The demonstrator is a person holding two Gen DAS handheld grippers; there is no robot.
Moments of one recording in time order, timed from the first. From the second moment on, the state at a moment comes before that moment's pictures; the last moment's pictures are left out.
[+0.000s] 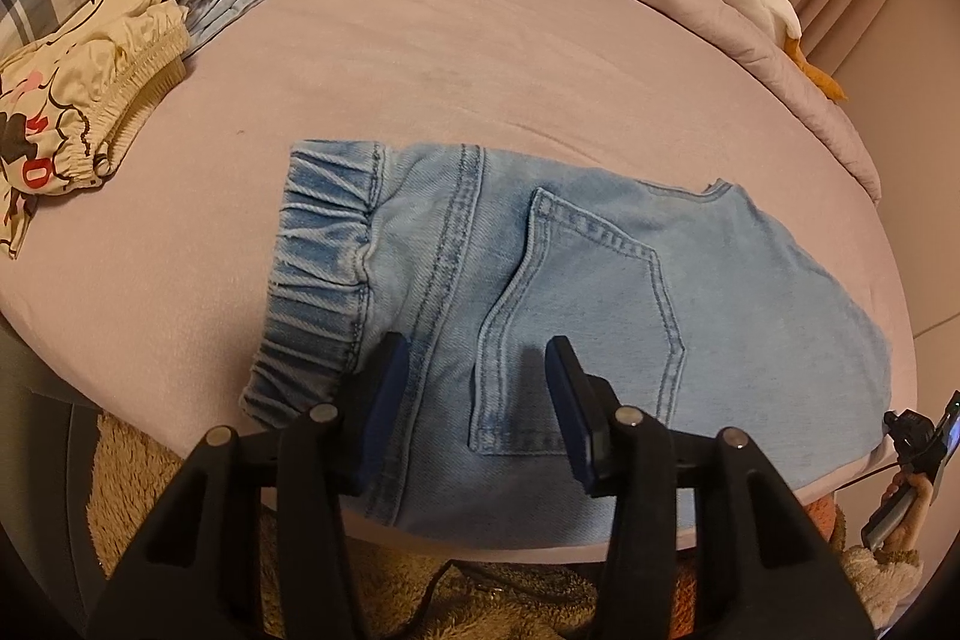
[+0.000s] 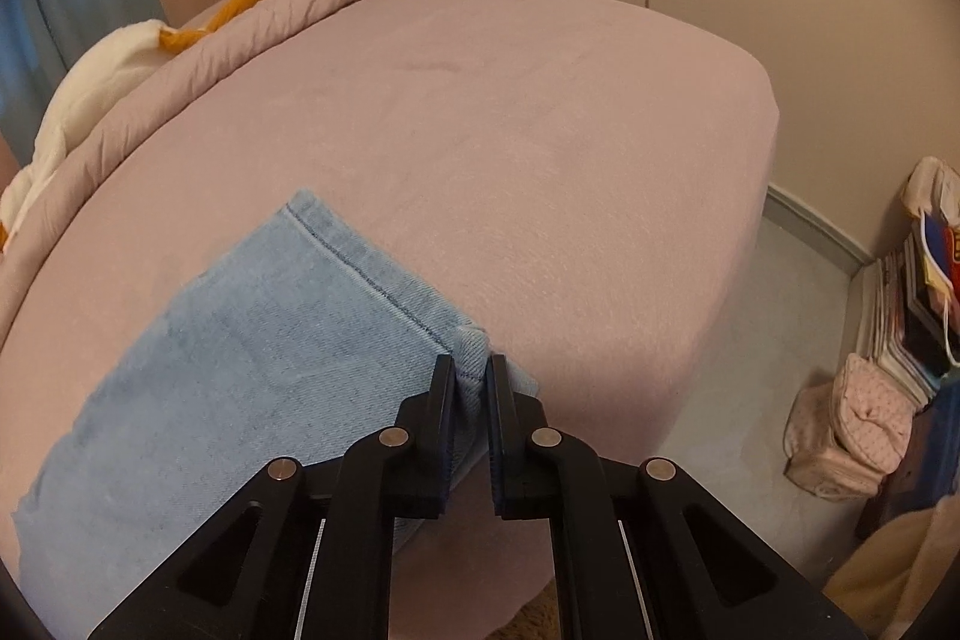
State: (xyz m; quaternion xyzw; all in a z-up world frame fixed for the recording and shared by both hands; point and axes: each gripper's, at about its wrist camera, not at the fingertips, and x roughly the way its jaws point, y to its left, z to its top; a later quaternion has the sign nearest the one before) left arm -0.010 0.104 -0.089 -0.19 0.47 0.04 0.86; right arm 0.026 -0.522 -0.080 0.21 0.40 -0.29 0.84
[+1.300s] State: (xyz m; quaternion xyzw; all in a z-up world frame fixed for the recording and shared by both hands) left arm -0.016 0.113 -0.093 -0.23 0.45 0.02 0.86; right arm 0.037 -0.509 -0.079 0.20 0.44 -0.31 0.82
